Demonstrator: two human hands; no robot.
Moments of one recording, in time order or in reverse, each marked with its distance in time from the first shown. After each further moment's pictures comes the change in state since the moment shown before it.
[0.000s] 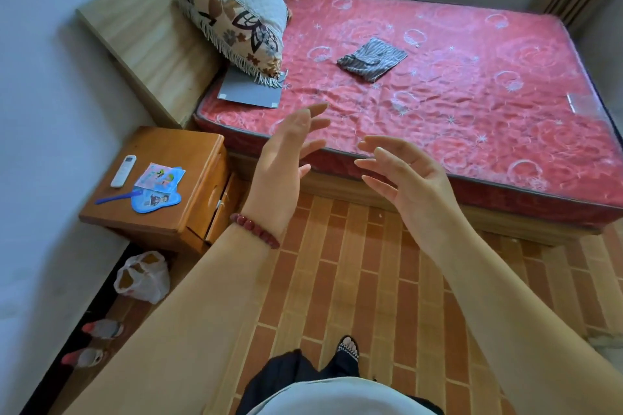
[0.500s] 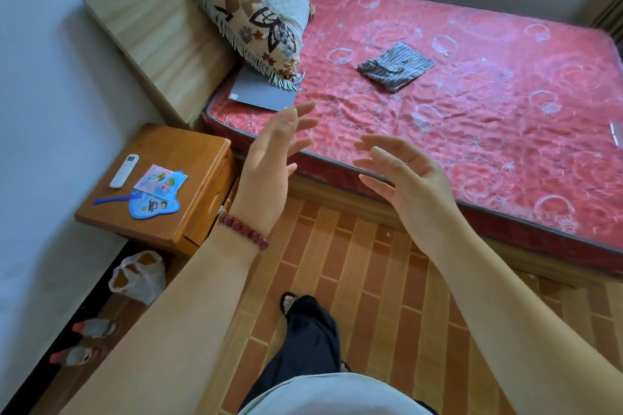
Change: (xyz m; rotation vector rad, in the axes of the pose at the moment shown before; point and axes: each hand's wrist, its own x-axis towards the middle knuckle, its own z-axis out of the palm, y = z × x) left_hand 0.105 -0.013 -0.013 0.007 0.122 0.004; right_hand 0.119 0.004 -0.009 -0.012 -0.115 0.023
